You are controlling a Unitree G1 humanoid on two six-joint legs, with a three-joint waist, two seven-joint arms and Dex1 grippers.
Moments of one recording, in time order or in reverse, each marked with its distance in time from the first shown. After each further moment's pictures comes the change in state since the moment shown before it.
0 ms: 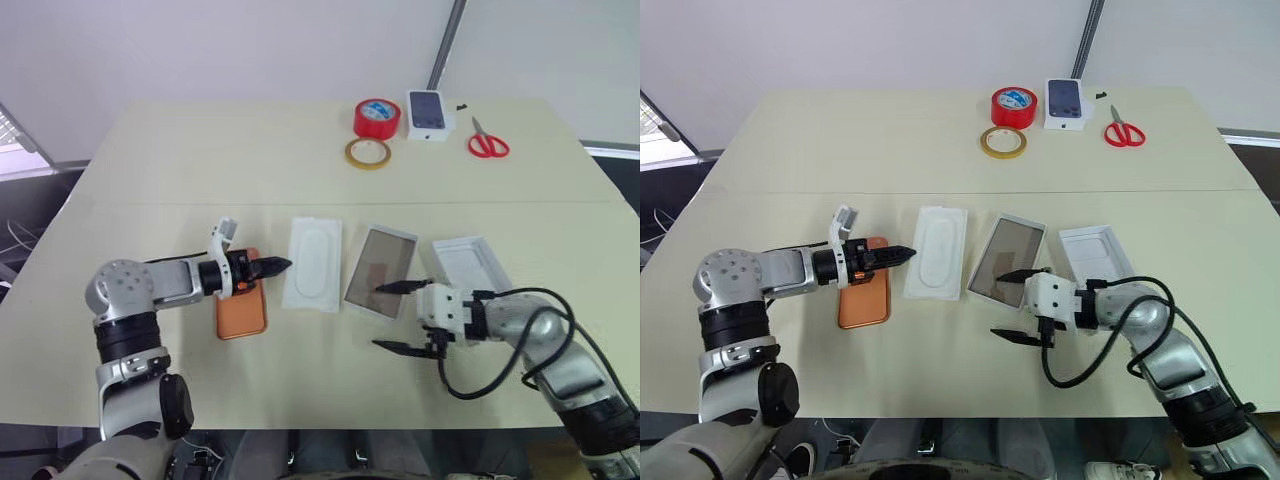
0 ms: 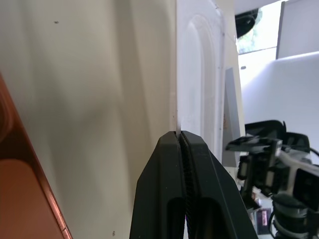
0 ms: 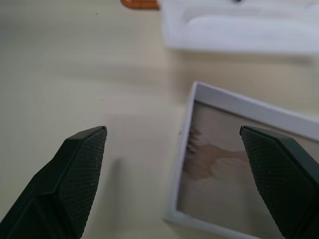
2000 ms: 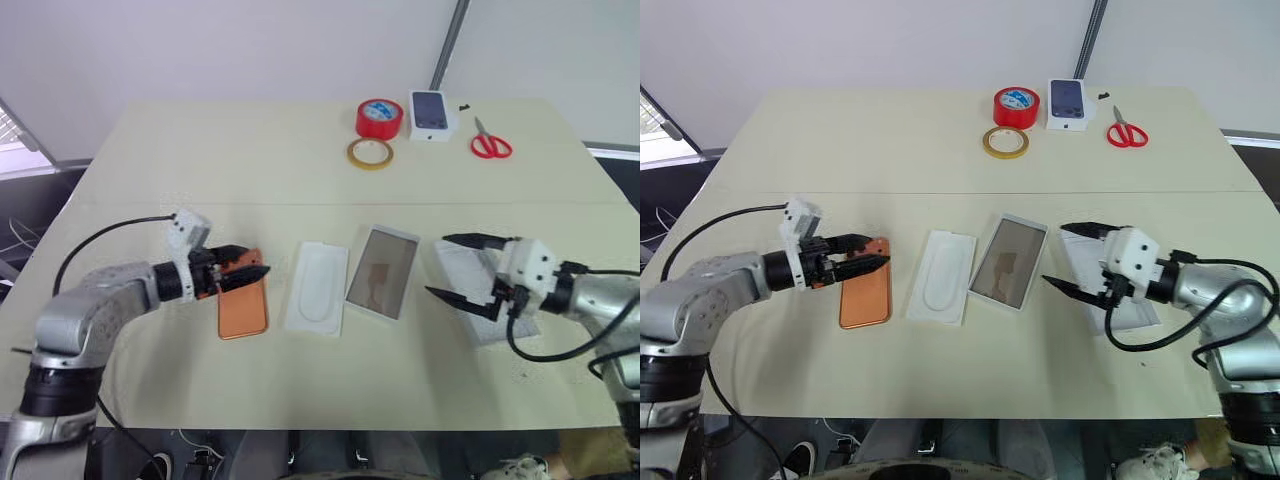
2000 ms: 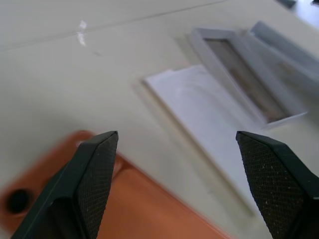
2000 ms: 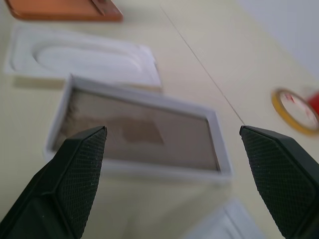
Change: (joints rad) left arm 0.251 0.361 -0.361 -0.376 0.206 -0.588 -0.434; right arm 0.047 -0.095 -0.348 0.037 0.160 -0.115 0.014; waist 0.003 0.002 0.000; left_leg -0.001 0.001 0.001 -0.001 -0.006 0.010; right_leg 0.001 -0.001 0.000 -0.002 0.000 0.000
